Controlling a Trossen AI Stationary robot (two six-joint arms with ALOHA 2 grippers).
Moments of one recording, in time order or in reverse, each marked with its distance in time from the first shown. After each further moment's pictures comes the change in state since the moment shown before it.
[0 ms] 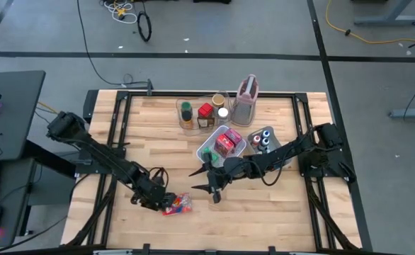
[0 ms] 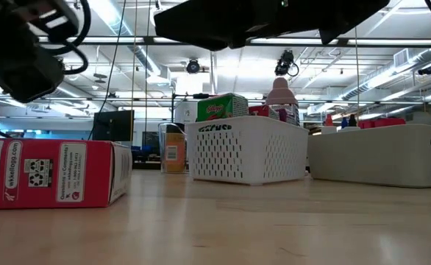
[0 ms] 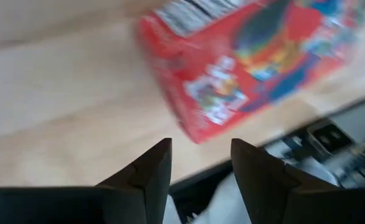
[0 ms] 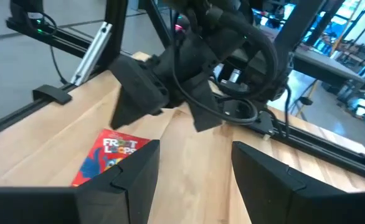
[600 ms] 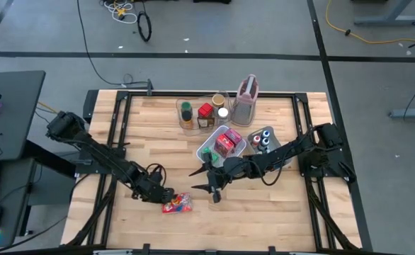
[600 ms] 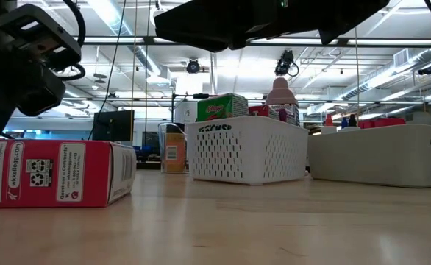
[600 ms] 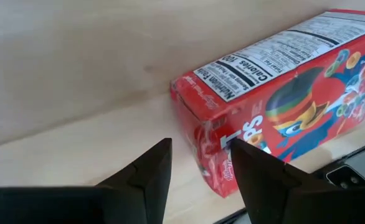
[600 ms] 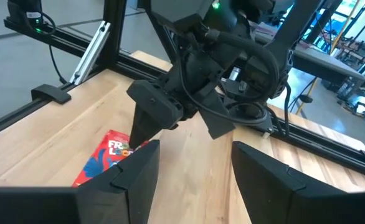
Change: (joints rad) left arm -0.001 -0.003 -0.062 -0.038 -0.148 0.021; right arm 0.000 0.000 0.000 -0.004 -0.005 0.014
